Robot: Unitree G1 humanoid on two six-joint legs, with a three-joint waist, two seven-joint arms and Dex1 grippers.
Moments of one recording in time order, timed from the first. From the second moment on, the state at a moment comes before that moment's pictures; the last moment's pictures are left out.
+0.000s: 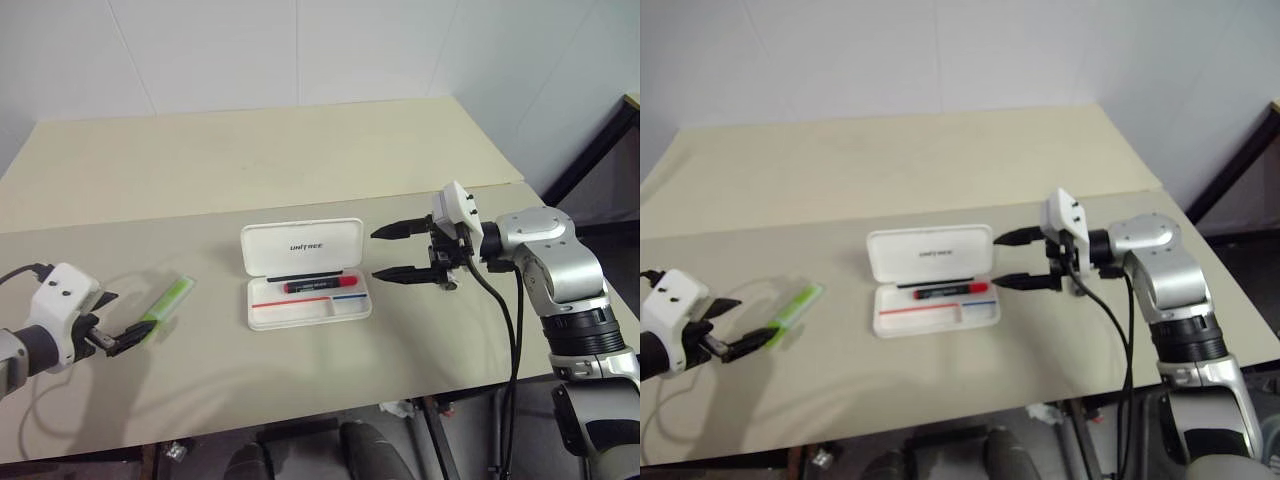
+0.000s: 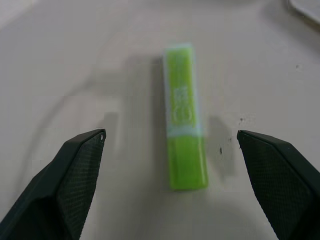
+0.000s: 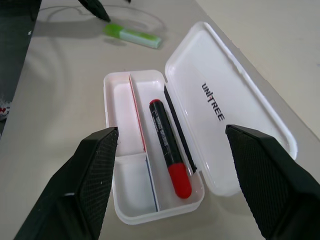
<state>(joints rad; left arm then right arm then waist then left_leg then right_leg) 0.15 0.92 0.54 -0.36 -0.37 0.80 -0.70 -0.75 -0.65 0.07 0.06 0.36 0.36 1.38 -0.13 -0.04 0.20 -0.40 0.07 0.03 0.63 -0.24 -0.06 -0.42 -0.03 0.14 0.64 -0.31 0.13</state>
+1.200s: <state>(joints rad) -0.14 1.04 0.19 -0.18 -0.30 0.75 -0.79 -0.62 -0.70 0.03 -0.13 0.47 0.41 1.24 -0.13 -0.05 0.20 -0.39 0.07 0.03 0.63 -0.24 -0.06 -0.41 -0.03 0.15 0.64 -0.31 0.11</state>
